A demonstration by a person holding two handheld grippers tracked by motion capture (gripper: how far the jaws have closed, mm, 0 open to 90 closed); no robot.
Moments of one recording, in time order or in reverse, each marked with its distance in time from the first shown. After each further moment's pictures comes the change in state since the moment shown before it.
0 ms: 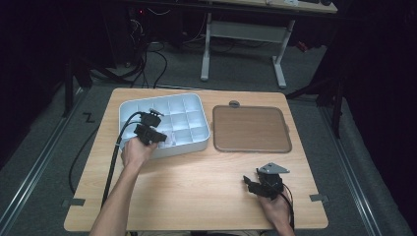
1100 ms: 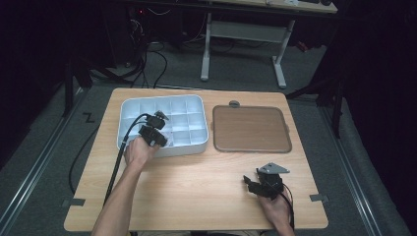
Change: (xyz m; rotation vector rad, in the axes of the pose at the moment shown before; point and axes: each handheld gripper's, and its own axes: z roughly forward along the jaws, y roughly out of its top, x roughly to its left) left arm 0.012 -0.015 0.032 0.135 0.088 0.067; right arm 0.000 0.000 0.000 -0.002 -0.002 -0.002
